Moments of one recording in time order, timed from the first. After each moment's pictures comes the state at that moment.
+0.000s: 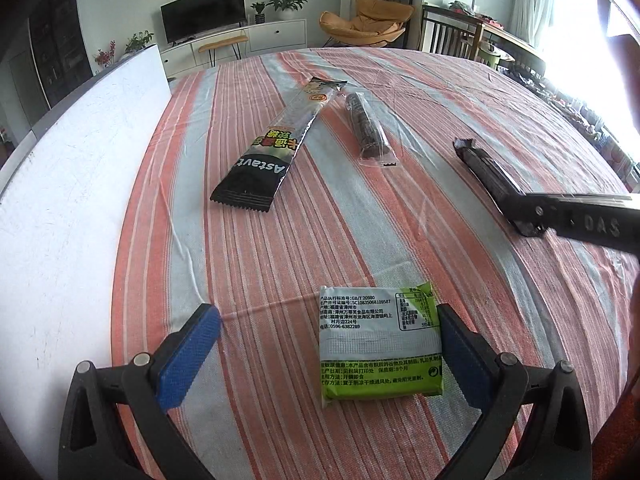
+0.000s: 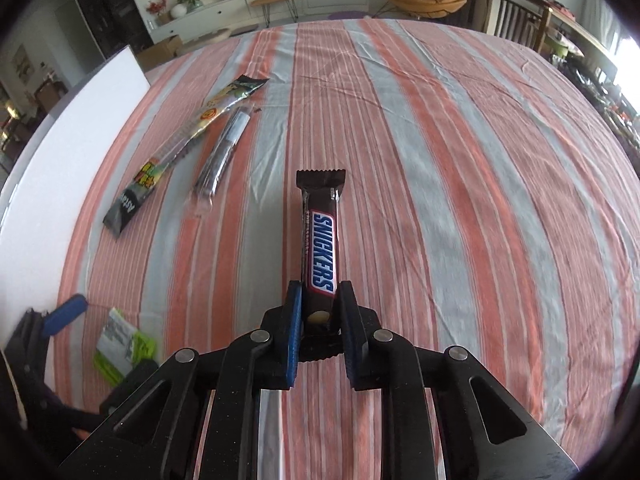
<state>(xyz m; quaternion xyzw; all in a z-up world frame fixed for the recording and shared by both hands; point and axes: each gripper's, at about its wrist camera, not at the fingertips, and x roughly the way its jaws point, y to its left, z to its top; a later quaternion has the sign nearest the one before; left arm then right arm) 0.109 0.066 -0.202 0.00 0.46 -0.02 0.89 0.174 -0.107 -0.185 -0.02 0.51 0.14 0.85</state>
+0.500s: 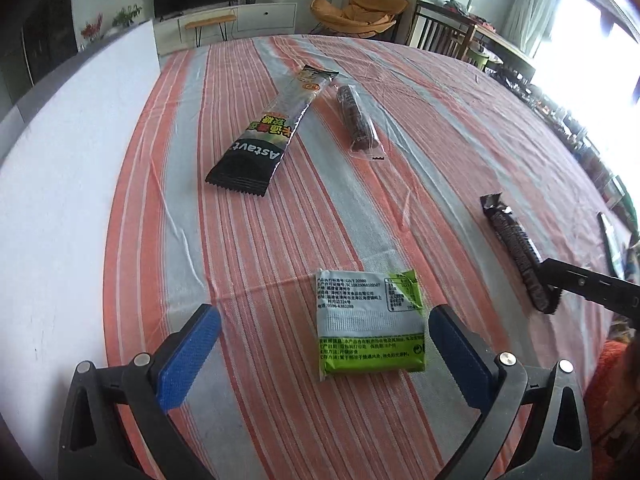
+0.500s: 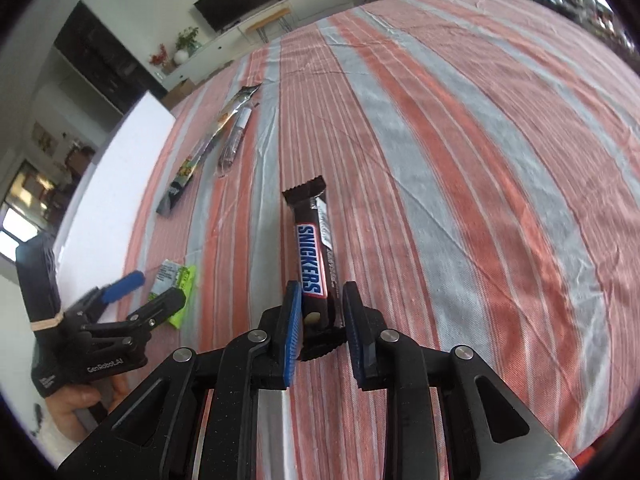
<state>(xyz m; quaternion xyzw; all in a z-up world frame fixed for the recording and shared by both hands) 0.104 0.088 -0.193 -0.06 0.49 -0.08 0.86 0.130 -0.180 -0.186 0.15 0.51 0.18 0.83</state>
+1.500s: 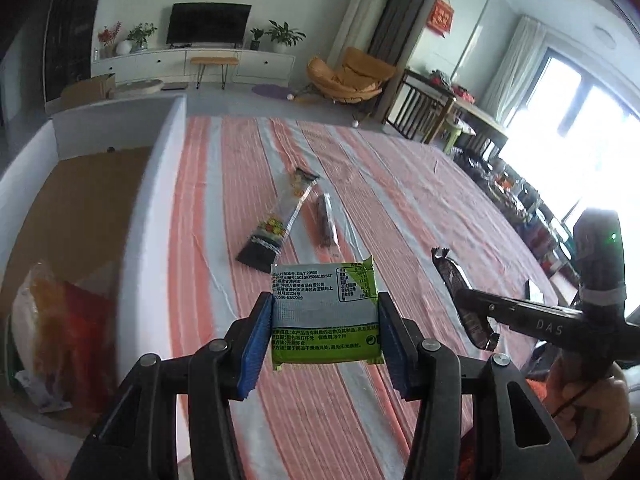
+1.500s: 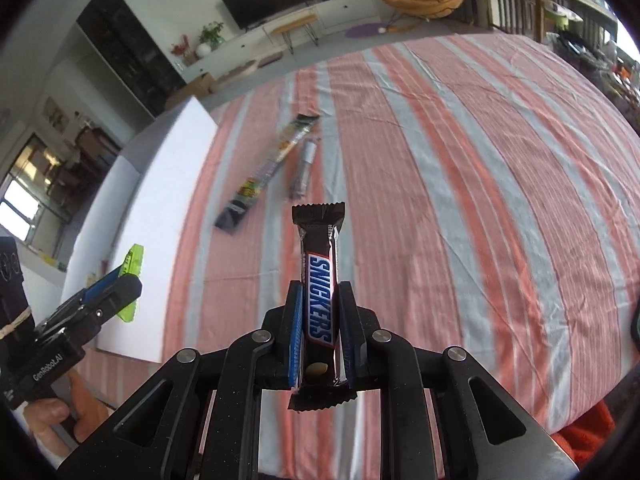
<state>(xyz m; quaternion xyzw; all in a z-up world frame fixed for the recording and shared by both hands) 0.042 0.129 -0.059 -0.14 0.39 -0.09 0.91 0.114 -0.104 -0.089 0.09 0.48 0.23 0.85</state>
